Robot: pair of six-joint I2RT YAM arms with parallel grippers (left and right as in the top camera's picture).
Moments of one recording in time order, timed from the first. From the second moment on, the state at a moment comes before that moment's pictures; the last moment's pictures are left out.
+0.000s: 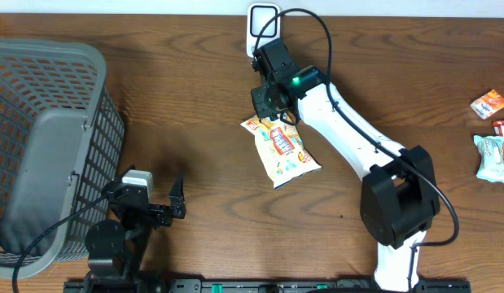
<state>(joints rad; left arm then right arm) -0.01 0.16 0.30 -0.40 0.17 -0.03 0.55 2.07 1.70 -0.76 -0.01 0.23</state>
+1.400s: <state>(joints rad) -0.01 0.16 0.30 -0.40 0.17 -0.03 0.84 1.92 1.31 -0.76 0.30 -0.20</state>
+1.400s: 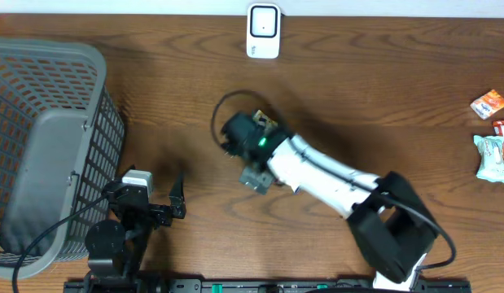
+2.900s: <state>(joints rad) -0.01 0.16 0.30 -0.40 0.17 -0.03 0.21 1.99 1.60 -1.47 -1.37 -0.28</state>
